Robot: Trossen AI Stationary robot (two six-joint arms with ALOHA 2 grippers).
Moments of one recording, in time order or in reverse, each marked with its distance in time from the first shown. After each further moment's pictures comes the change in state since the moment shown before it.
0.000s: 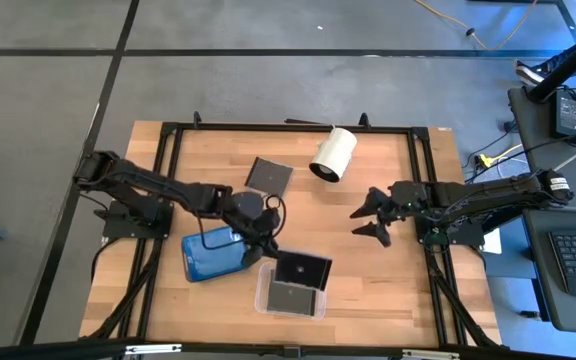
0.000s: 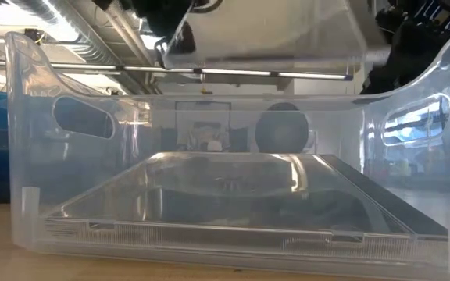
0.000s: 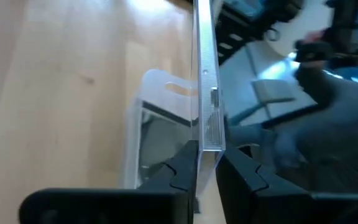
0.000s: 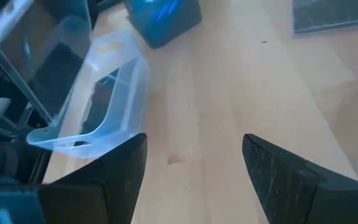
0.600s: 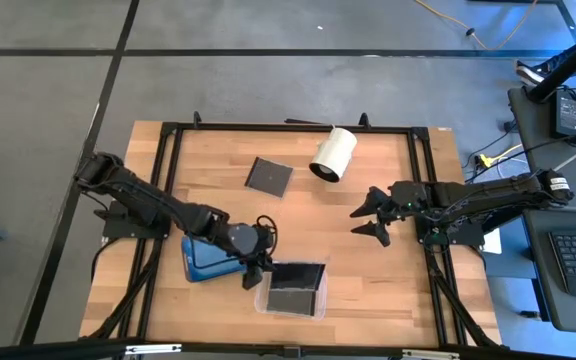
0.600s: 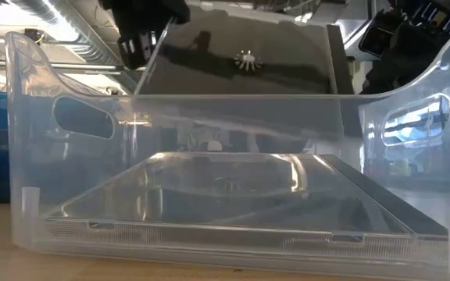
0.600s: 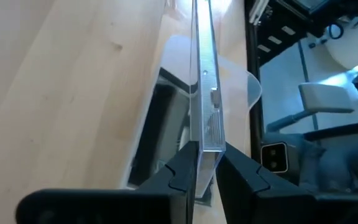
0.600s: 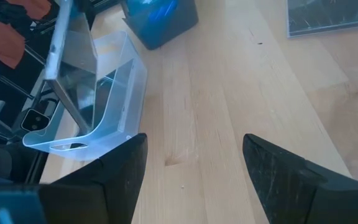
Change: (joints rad) left arm -0.211 0.025 0.000 -0.074 -0.366 -0.174; right arm 0.000 0.000 0.000 0.000 0.018 0.002
